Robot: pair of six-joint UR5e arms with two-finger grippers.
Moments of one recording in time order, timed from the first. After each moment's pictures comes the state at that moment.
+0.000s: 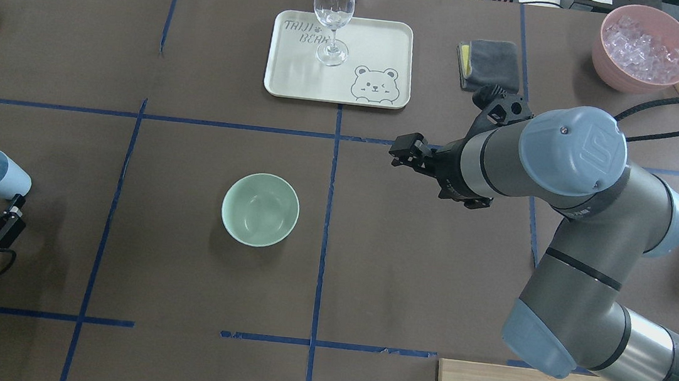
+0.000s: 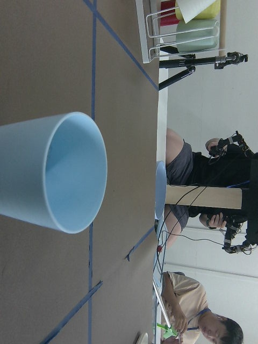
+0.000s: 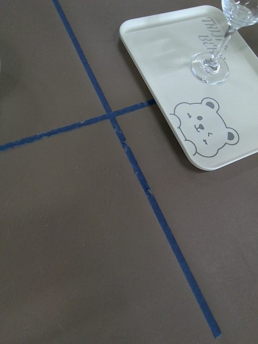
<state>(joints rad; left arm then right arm) -0.07 -1.32 -1.41 -2.99 -0.34 -1.37 0.59 -1.15 1.97 -1.34 1.81 1.66</state>
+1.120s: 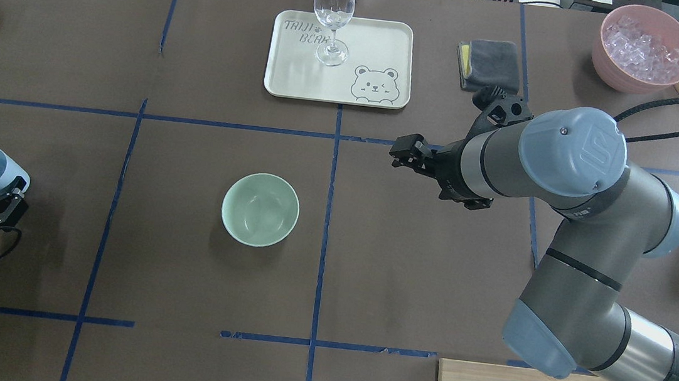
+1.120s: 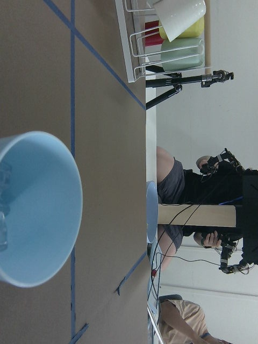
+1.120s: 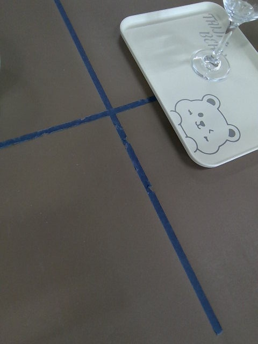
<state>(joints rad) -0.18 -1.38 -1.36 -2.98 -0.42 -1.32 0.59 -1.15 1.97 -1.34 1.81 1.66</state>
